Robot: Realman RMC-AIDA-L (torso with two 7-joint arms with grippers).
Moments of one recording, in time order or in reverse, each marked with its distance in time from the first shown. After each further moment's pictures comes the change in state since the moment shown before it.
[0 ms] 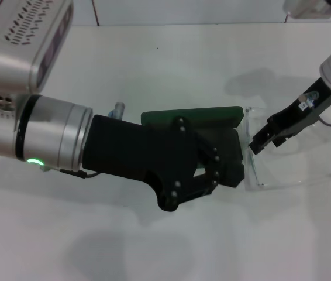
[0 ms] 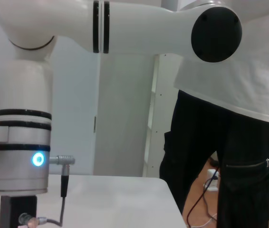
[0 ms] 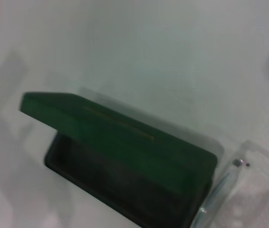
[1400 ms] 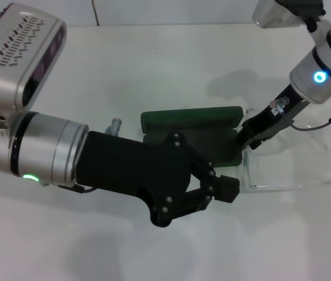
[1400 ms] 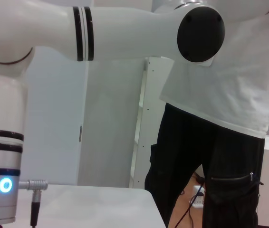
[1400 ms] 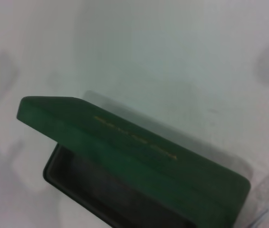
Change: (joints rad) left arm -0.001 0.000 -0.010 -0.124 -0.038 0.049 0.092; right arm 0.073 0.012 -0.094 0.156 0.066 0.147 0.015
